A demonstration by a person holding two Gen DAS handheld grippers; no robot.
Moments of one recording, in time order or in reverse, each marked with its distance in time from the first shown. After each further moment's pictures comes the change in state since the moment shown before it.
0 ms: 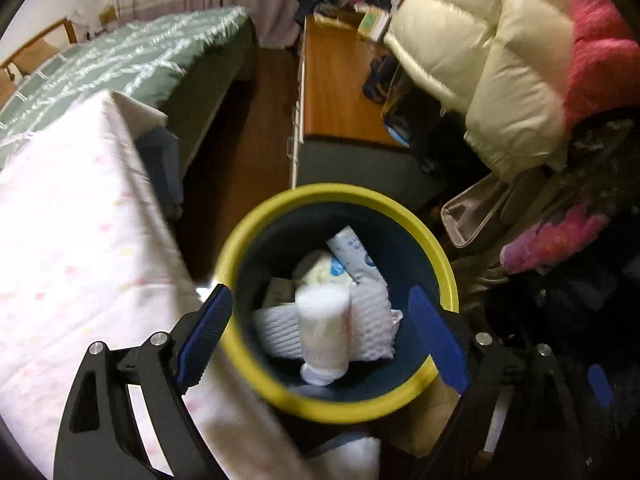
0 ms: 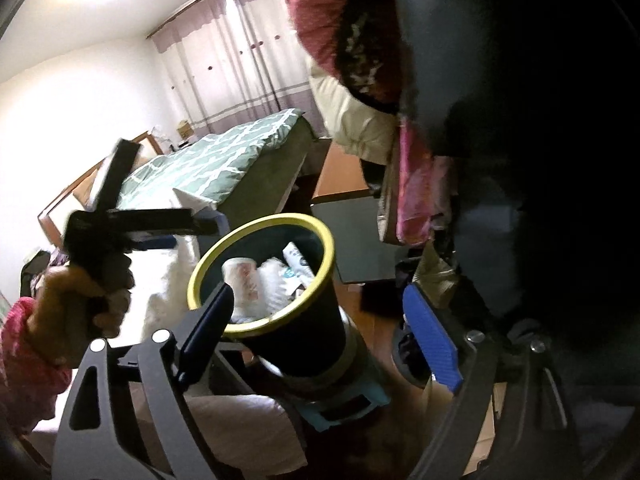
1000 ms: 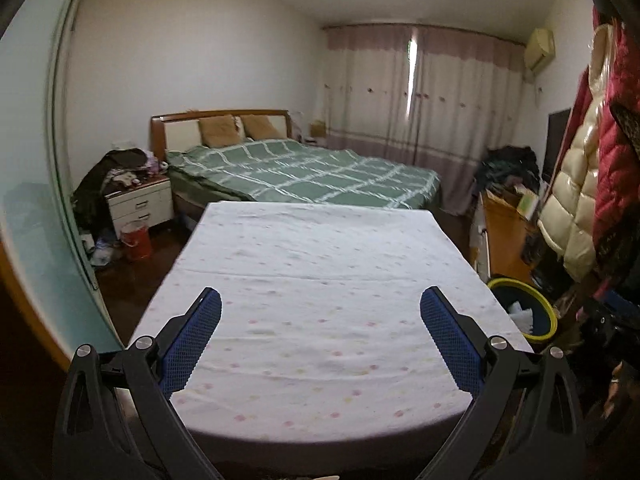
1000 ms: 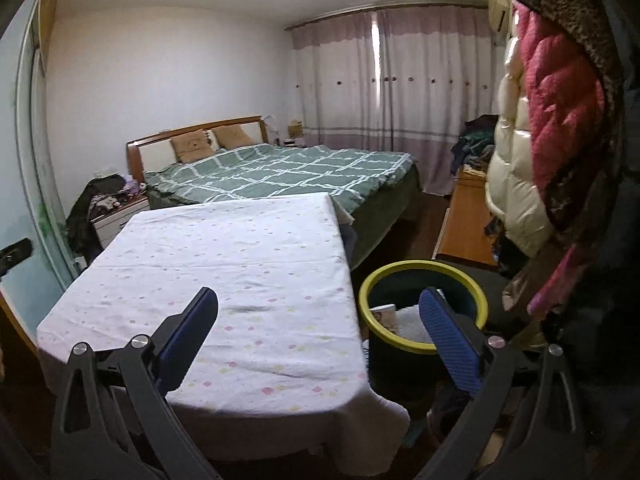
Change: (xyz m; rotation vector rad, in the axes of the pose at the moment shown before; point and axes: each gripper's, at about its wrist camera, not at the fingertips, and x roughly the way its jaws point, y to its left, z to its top) left arm -0.382 0.173 -0.327 -0.357 -0.602 0.540; right arm -0.084 0.197 -0.041 -0.385 -0.125 0.219
